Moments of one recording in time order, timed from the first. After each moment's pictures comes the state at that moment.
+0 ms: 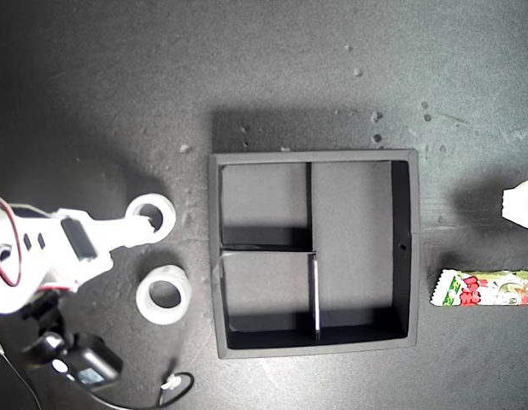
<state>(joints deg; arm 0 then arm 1) 16.9 118.9 131.9 52.0 -56.2 -0.7 191.3 175.7 50.2 66.4</state>
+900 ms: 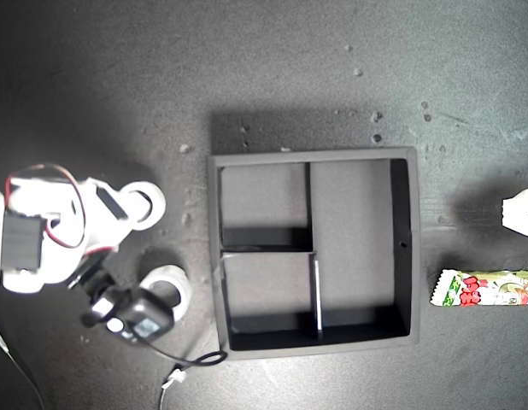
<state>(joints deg) 5.6 107.2 124.8 51.0 -58.7 -3.6 191.3 174.5 50.4 66.4</state>
